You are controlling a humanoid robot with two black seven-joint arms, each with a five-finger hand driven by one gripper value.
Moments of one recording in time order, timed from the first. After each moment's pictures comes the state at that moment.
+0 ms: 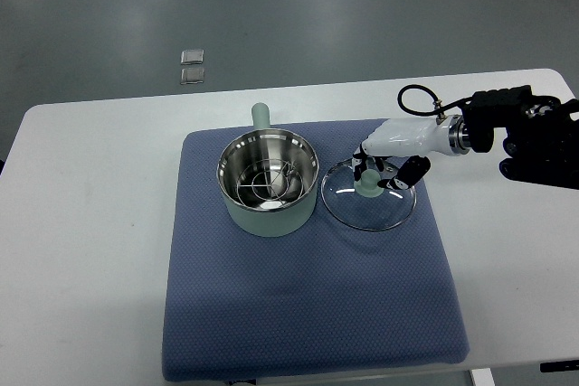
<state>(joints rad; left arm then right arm) 0.00 0.00 -0.05 -0.16 0.00 -0.02 0.04 1.39 -0.46 -0.59 1.07 -1.19 -0.14 0.43</state>
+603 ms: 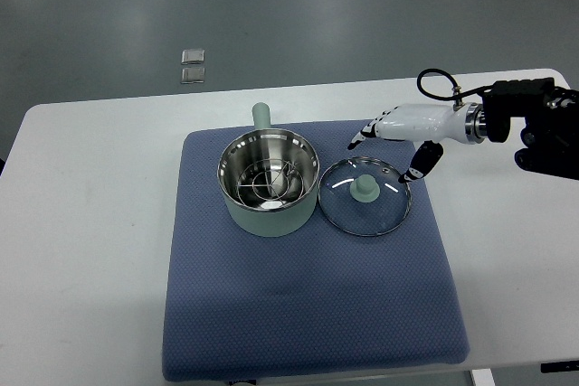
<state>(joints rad) 0.00 0.00 -0.05 -0.16 0.00 -0.02 0.04 1.37 -0.56 -0.48 1.07 -1.18 -0.14 0.44</state>
